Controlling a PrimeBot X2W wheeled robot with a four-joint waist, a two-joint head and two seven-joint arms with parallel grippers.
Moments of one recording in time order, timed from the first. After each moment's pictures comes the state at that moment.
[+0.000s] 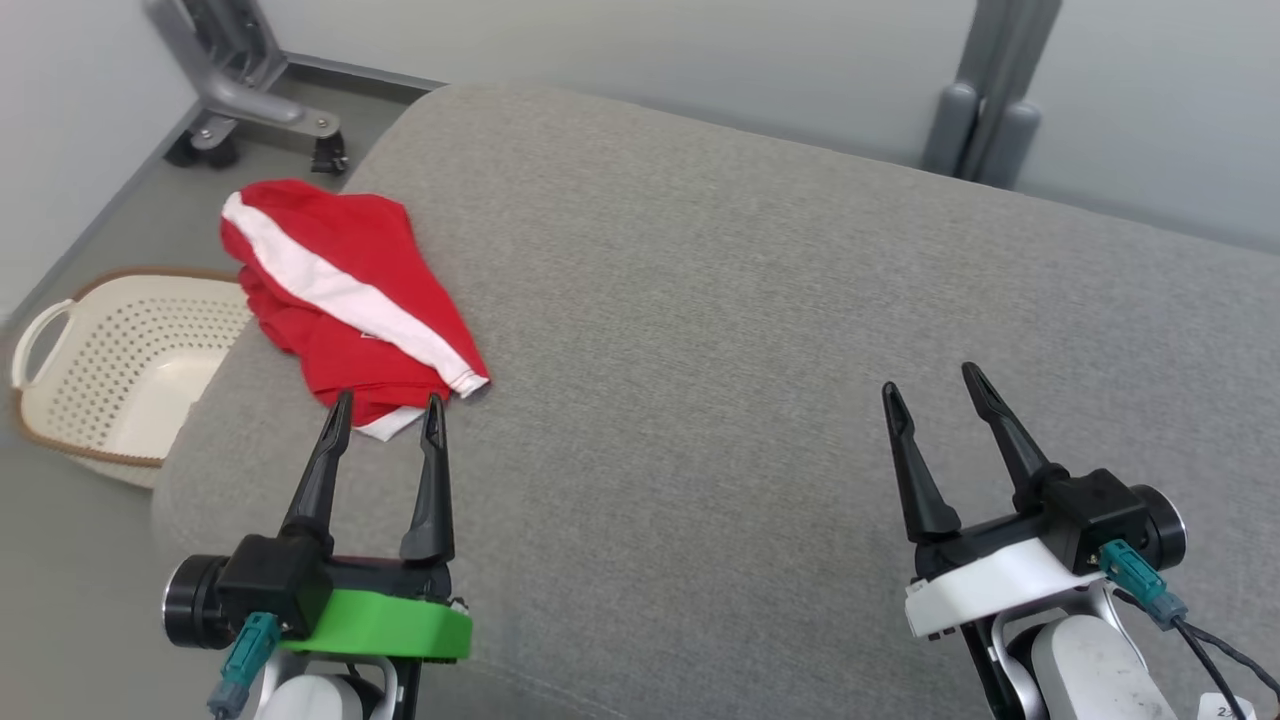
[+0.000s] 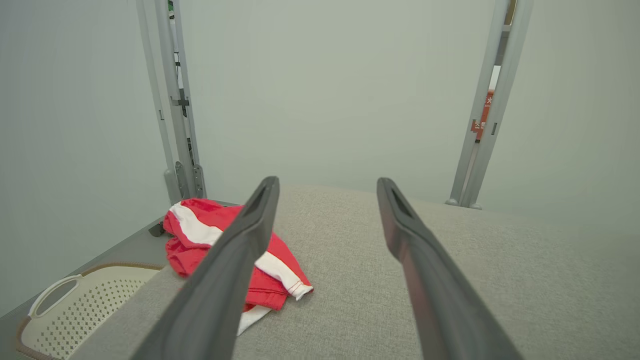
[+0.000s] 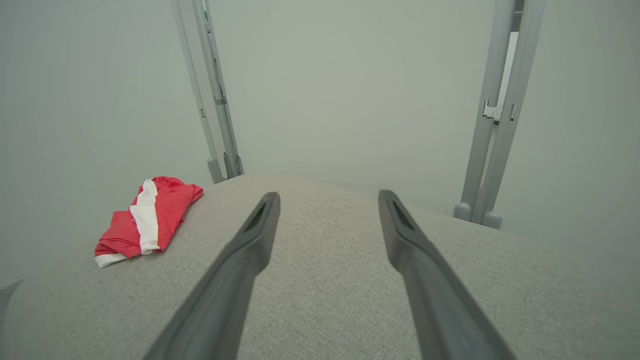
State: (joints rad) left arm -0.07 0.05 -0.16 0.05 -0.18 -0.04 -0.26; right arm -0.09 -0.05 0.12 0.10 0.08 0.13 -0.26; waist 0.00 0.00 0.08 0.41
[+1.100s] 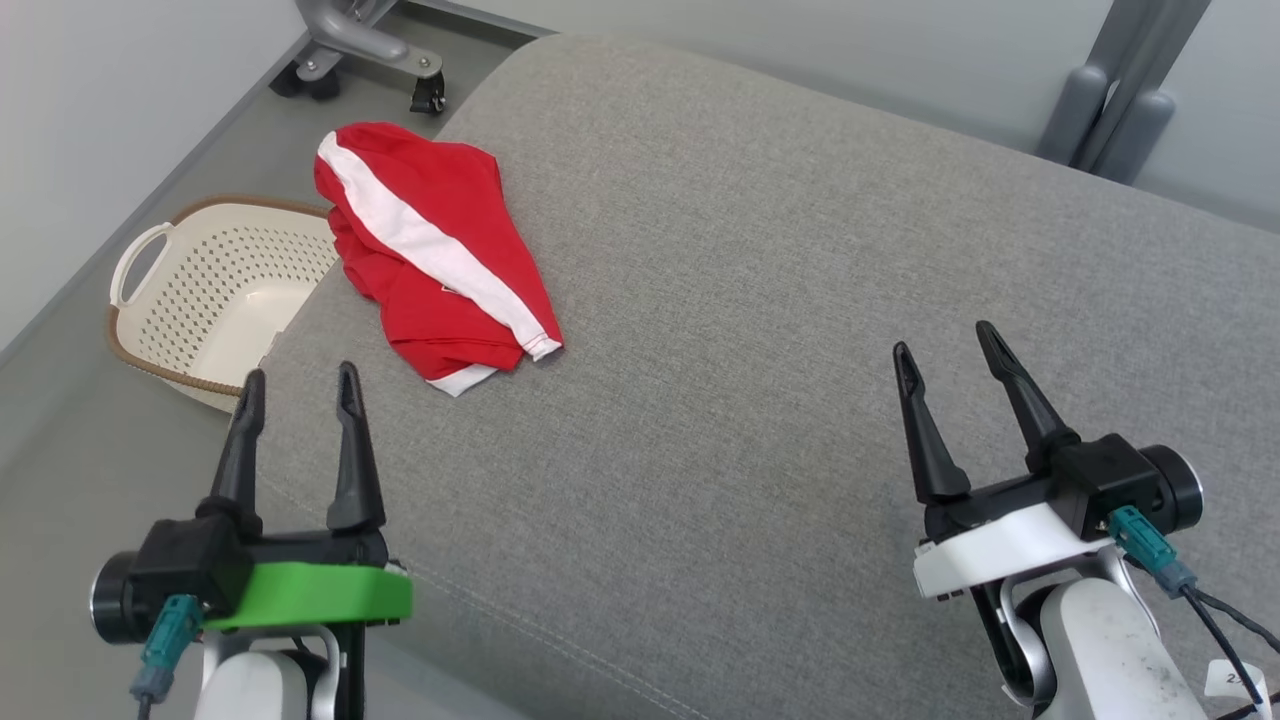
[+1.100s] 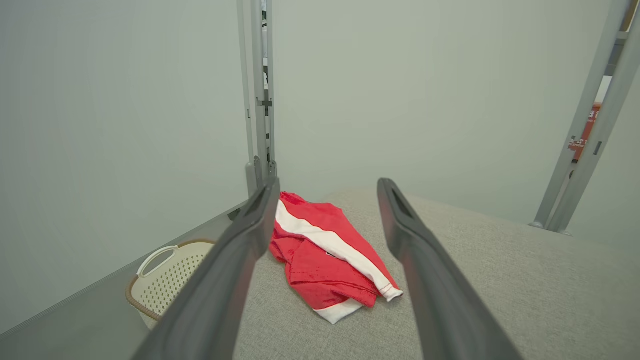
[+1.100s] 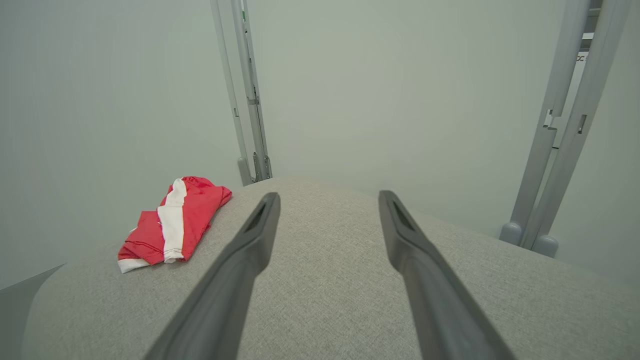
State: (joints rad) left arm -0.09 0.05 -0.06 0.04 -0.22 -0.02 -0.26; right arm -0.15 -0.05 0.10 0.11 0.05 0.13 -0.26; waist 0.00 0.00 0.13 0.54
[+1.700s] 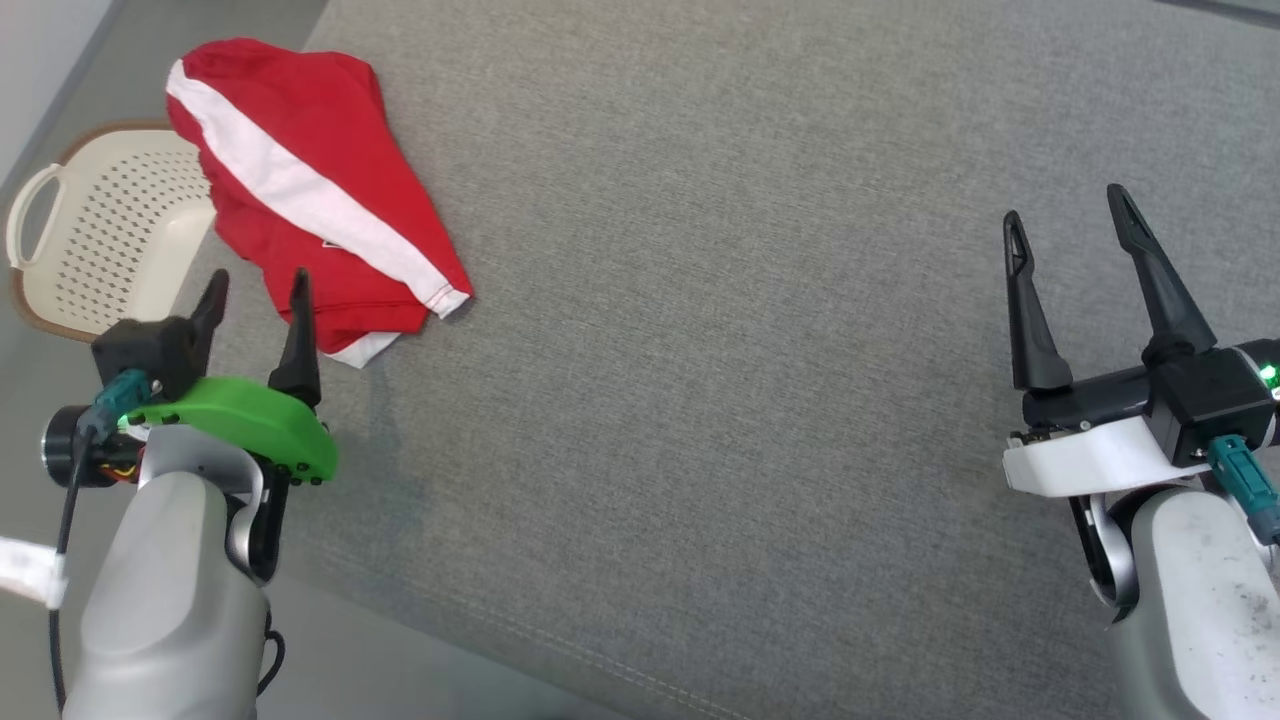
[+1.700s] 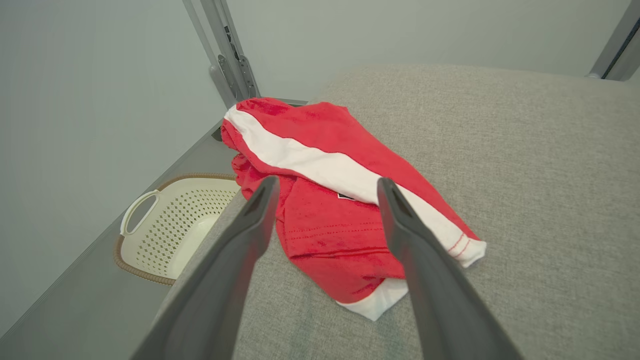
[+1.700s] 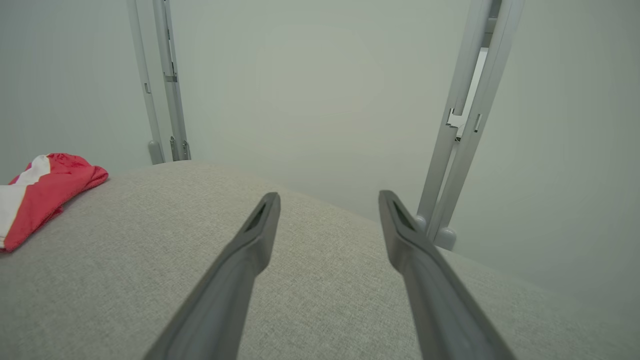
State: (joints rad) left arm -0.54 0.20 -0.09 0.65 -0.29 -0.13 -0.21; right arm -0.26 -0.11 -0.03 -0.01 -0.13 0.13 -0.26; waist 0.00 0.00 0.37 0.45
